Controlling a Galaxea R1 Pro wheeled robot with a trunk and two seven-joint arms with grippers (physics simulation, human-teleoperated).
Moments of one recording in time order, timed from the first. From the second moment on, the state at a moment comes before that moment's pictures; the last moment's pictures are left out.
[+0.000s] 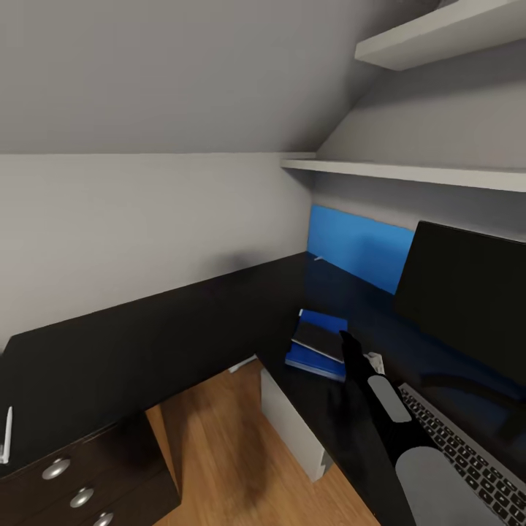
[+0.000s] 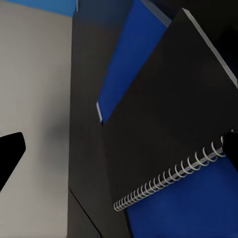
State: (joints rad) left arm 0.11 -0.03 -0.15 -0.98 0.25 0.02 0.41; right arm -0.65 0.01 -0.08 -0.76 -1.30 0.05 -0.06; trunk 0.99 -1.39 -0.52
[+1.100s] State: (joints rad) left arm 0.11 -0.03 -0.15 -0.93 0.25 0.02 0.40; right arm -0.65 0.09 0.10 -0.85 -1.27 0.05 -0.09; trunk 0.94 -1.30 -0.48
